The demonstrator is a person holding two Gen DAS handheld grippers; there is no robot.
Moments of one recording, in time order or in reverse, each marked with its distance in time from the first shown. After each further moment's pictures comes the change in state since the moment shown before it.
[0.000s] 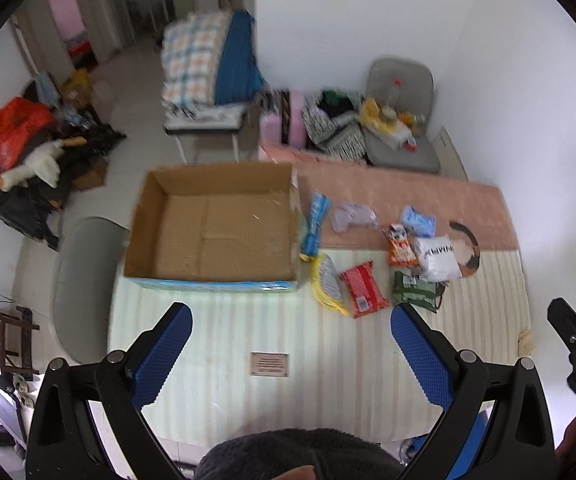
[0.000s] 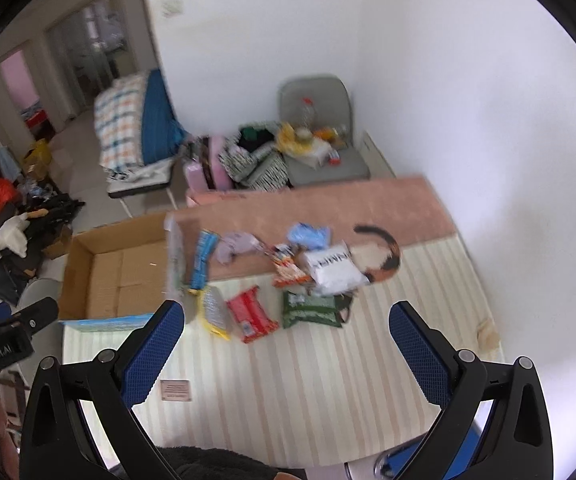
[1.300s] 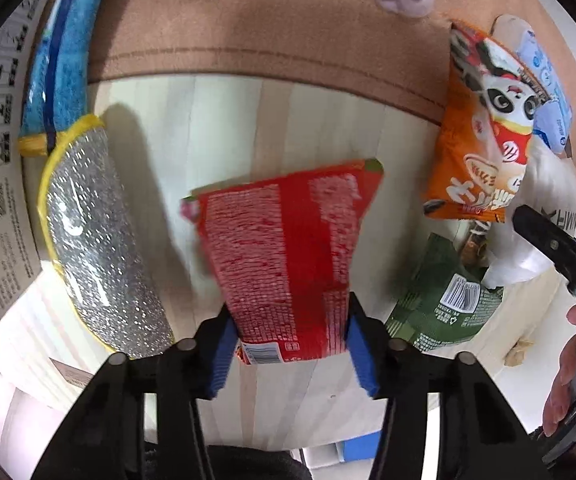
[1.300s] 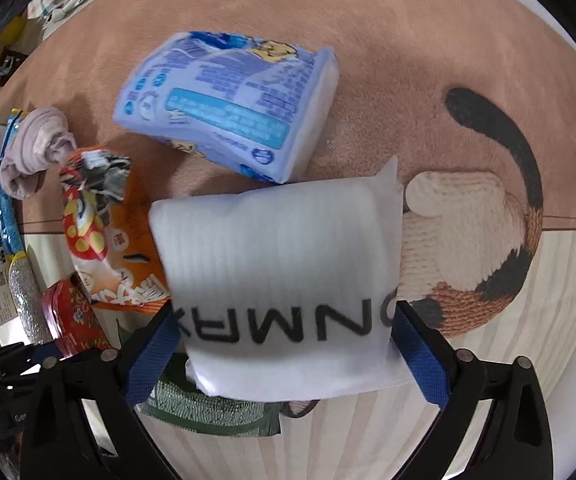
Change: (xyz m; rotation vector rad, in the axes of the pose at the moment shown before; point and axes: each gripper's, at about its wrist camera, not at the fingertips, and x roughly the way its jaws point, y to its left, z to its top) left arm 0.431 -0.156 -0.048 -0.133 0.776 -0.109; right arm 0.557 -0.087 0.029 -0.157 0.737 0.090
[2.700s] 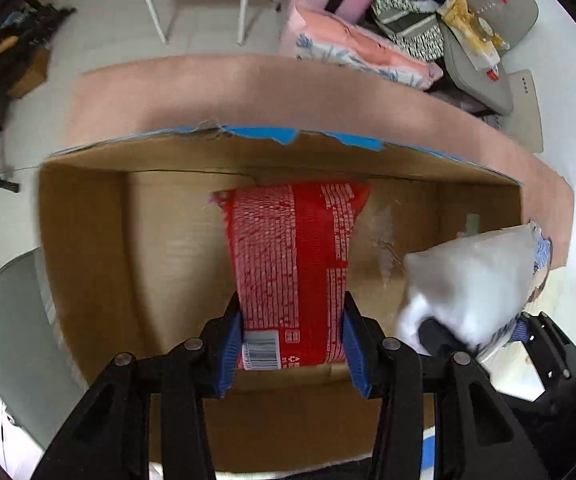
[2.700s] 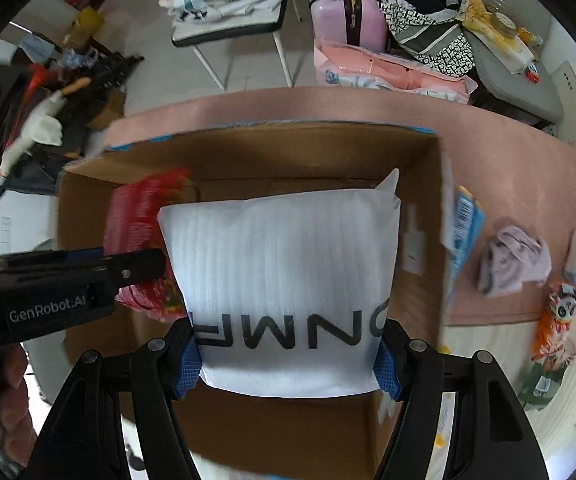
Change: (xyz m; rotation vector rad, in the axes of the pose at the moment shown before) left arm -0.215 0.295 0.023 0.068 -0.188 -0.017; right arm -0.082 0.471 0.045 -0.134 -0.182 0.118
